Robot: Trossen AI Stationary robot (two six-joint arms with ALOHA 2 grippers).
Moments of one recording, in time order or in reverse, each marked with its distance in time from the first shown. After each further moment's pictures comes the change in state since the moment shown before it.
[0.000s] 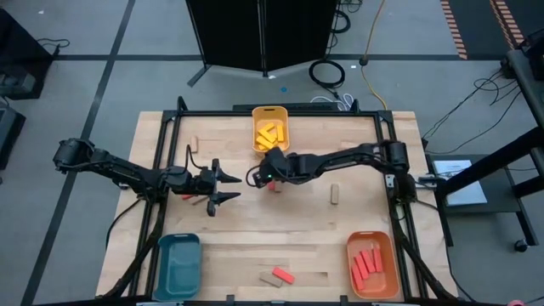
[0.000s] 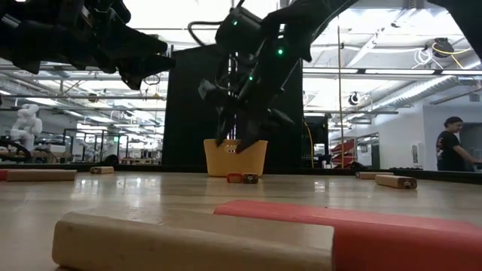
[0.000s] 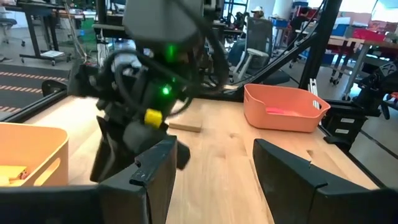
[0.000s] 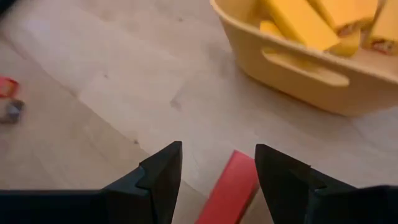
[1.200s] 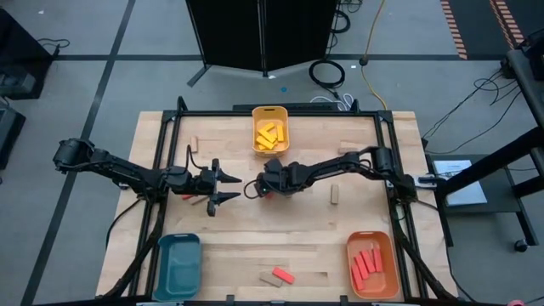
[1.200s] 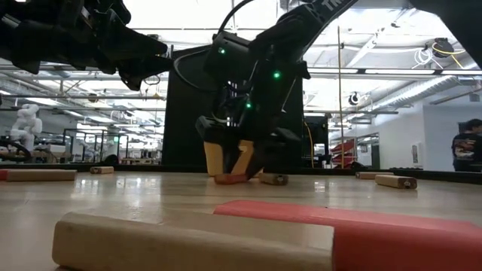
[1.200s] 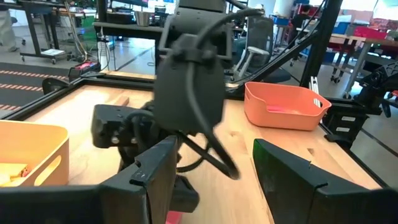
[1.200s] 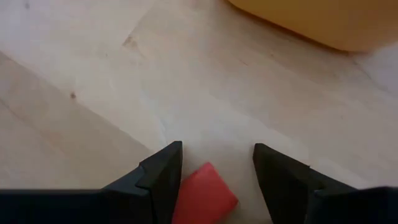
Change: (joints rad) left arm 0.000 0.000 0.000 -0.007 -0.001 0.000; right arm 0.064 0.135 0.054 -0.135 0.049 0.094
